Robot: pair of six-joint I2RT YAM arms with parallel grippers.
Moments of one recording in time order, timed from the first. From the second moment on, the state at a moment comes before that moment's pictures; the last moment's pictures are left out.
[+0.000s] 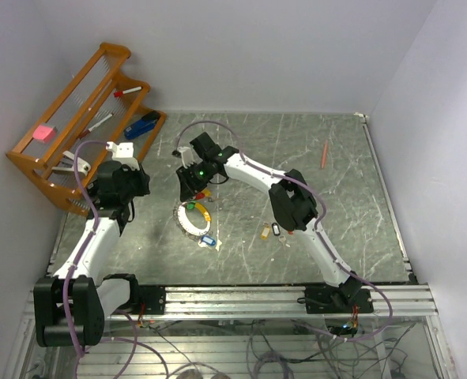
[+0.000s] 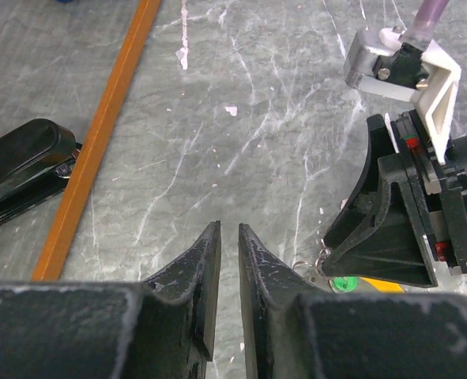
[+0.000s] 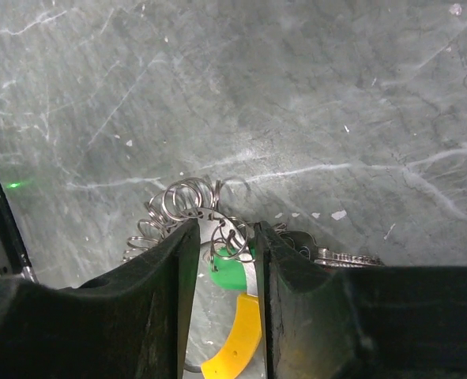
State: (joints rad) left arm 0.01 1.06 0.58 0.07 0.16 -0.11; right arm 0.78 2.51 2.14 -0.57 -0.63 0.06
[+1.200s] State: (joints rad) left arm 0.01 1.06 0.58 0.06 0.16 -0.11; right arm 0.81 2.55 2.14 -0.52 -0.67 0.07
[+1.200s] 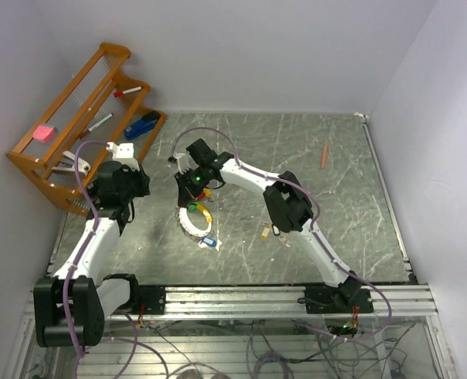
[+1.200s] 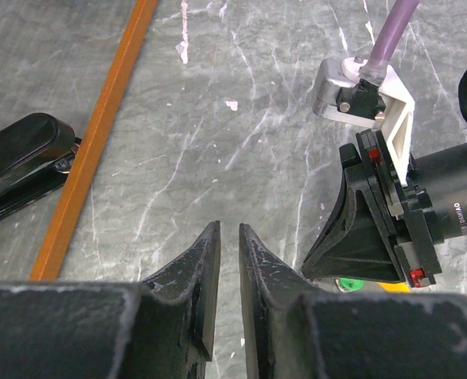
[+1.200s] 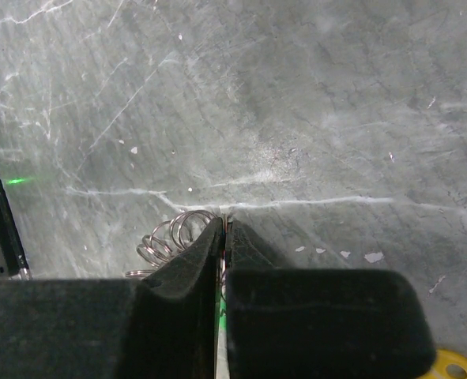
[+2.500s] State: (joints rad) left arm -0.03 1.06 0.70 0.28 0.66 -0.43; right arm 0.80 1.96 1.68 -0.07 -0.56 0.20
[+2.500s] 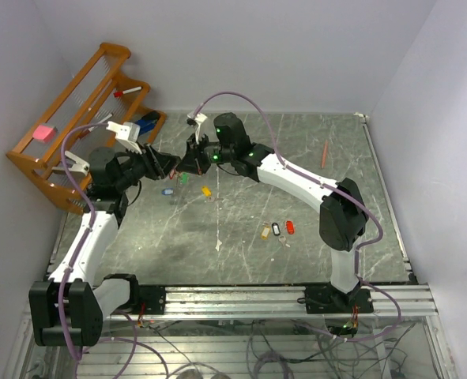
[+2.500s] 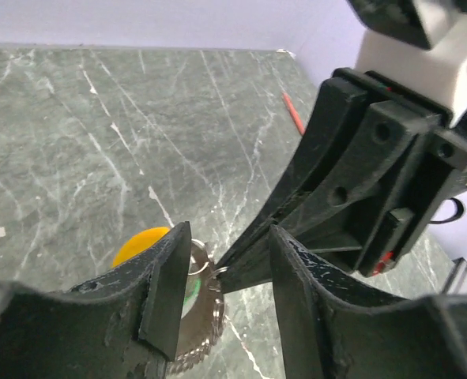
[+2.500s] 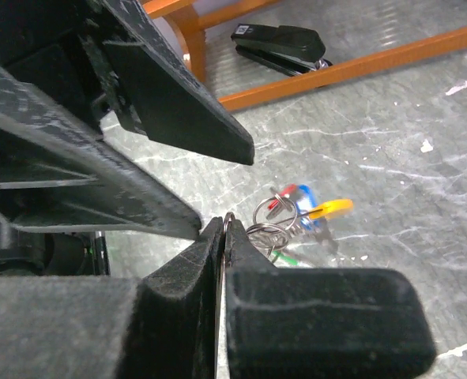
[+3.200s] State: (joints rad) left arm -0.02 1.01 0.76 0.04 0.77 -0.22; right arm 0.79 1.90 1.68 -0.14 -0.46 0.18
